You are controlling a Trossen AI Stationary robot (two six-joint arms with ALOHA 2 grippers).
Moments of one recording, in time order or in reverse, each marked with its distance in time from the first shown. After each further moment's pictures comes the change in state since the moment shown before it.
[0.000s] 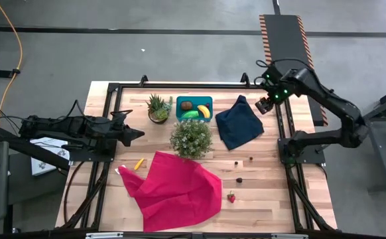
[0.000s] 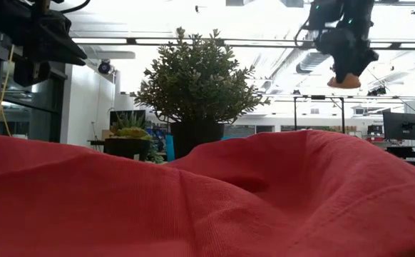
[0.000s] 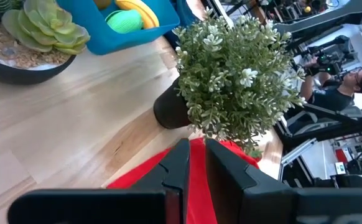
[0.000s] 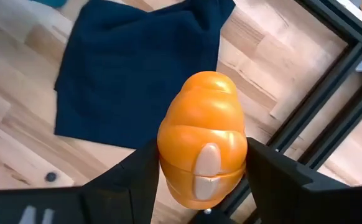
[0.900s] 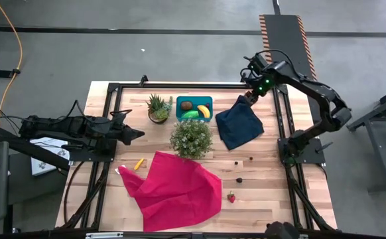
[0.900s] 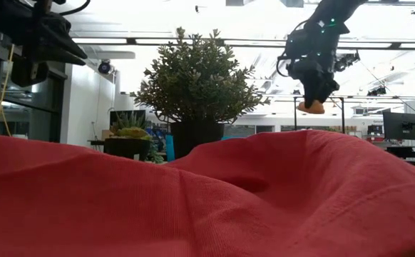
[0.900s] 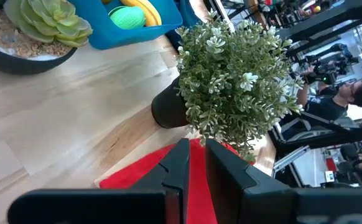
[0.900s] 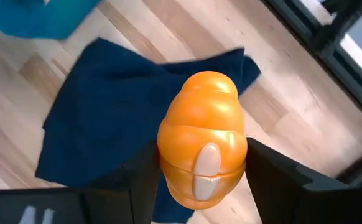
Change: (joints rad) left arm 0.000 0.000 0.000 0.001 -0.001 -0.069; right arm -0.089 0.281 0.022 0.261 -0.107 -0.236
